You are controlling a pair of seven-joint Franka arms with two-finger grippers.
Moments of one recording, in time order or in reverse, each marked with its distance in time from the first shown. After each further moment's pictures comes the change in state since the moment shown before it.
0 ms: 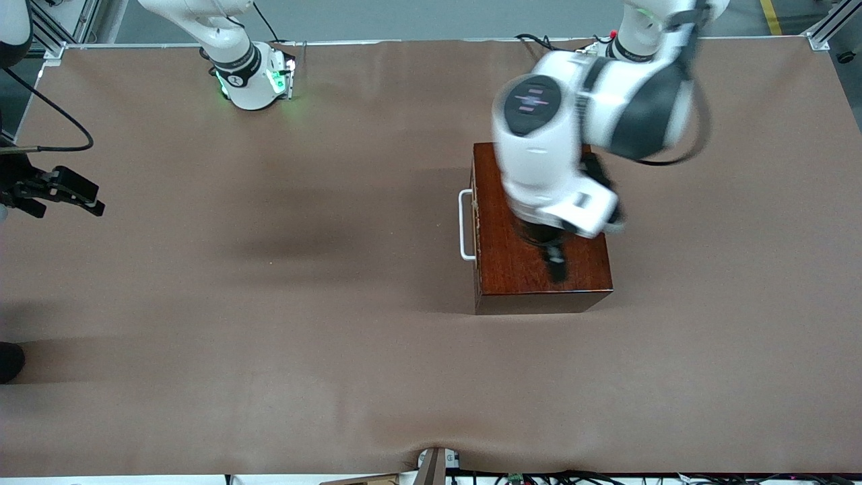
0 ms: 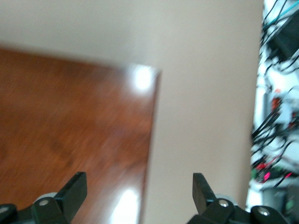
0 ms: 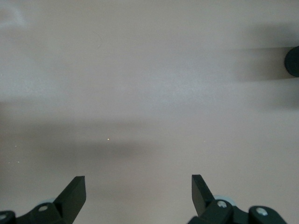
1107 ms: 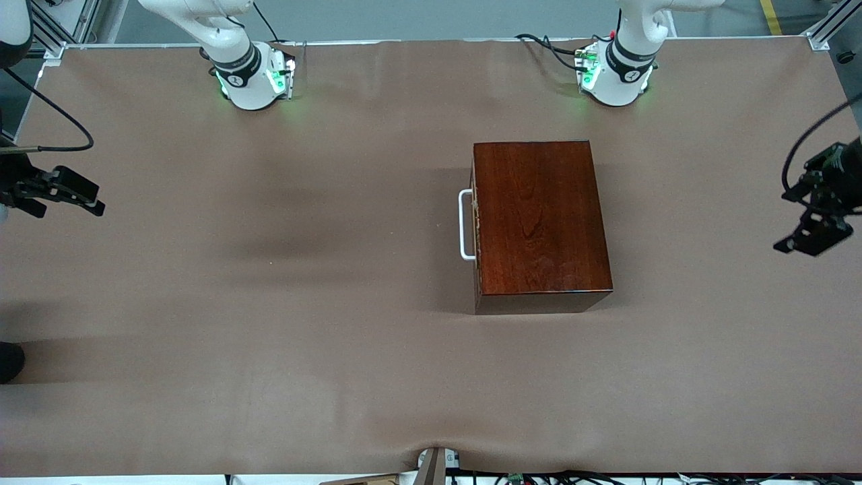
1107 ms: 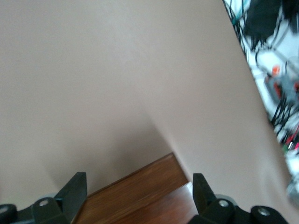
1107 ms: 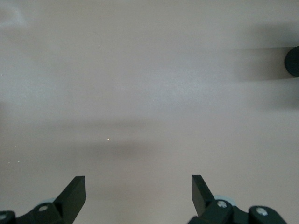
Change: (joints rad) left arm 0.634 -0.418 -0.222 -0.314 -0.187 -0.036 1.160; right arm 0.000 0.000 0.000 0.000 0.000 -0.001 0.000
